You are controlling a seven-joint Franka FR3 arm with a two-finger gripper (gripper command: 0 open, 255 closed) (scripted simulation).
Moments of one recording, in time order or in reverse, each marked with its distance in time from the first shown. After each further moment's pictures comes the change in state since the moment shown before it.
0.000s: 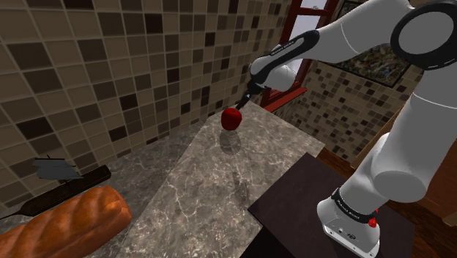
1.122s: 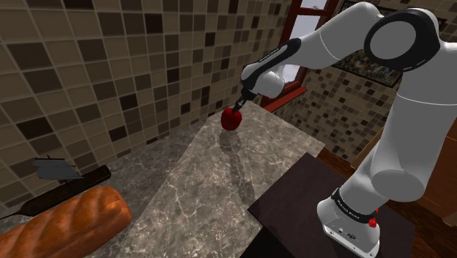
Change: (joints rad) arm -0.032 0.138 0.058 0.077 0.123 0.065 -0.101
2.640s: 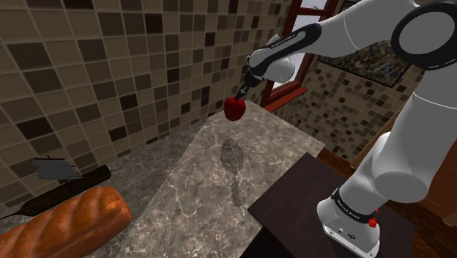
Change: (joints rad) arm 0.060 -0.142 -0.087 0.003 -0.200 -0.136 0.182
